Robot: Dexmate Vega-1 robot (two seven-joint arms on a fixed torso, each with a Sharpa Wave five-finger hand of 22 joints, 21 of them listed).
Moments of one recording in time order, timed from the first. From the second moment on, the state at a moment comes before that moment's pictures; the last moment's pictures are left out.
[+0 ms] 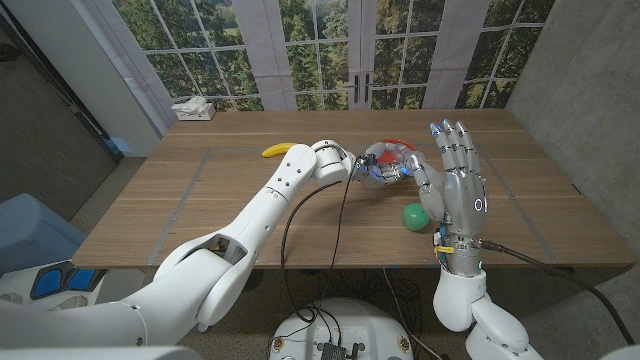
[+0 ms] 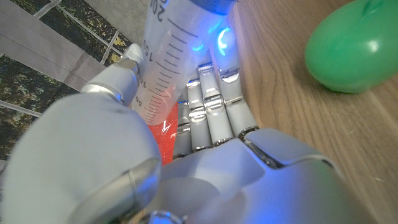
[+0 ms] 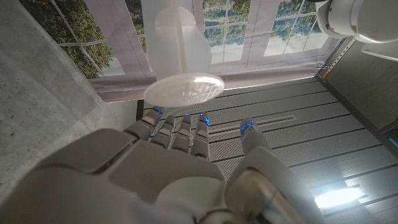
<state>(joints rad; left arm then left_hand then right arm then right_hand) 0.54 0.04 0.50 -1.35 -1.42 0.72 0.57 0.94 -0.04 0.72 -0.22 0.20 0.60 0.20 0.38 0.50 0.97 0.17 0.28 0.27 1.07 0.10 0.41 0.24 0.83 -0.04 1.39 0.17 -1.50 -0.48 -0.32 -2.02 -0.97 0.02 -1.11 0.29 0.16 0.50 -0.12 0.17 0.25 -0.07 0.18 0.18 0.16 -0.08 0.18 0.20 -0.02 -0.03 0.23 0.27 0.11 -0.04 0.26 0.16</state>
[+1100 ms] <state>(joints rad) 0.53 0.05 0.49 -1.34 -1.44 0.76 0.53 0.89 0.00 0.73 -0.23 0.20 0.60 0.20 0.39 0.50 0.97 0.16 0.27 0.27 1.07 0.10 0.41 0.22 0.83 -0.04 1.38 0.17 -1.37 -0.62 -0.47 -1.99 -0.88 -0.13 -1.10 0.29 0.16 0.49 -0.12 0.17 0.25 -0.08 0.18 0.18 0.15 -0.08 0.19 0.20 -0.03 -0.03 0.22 0.26 0.10 -0.04 0.24 0.16</state>
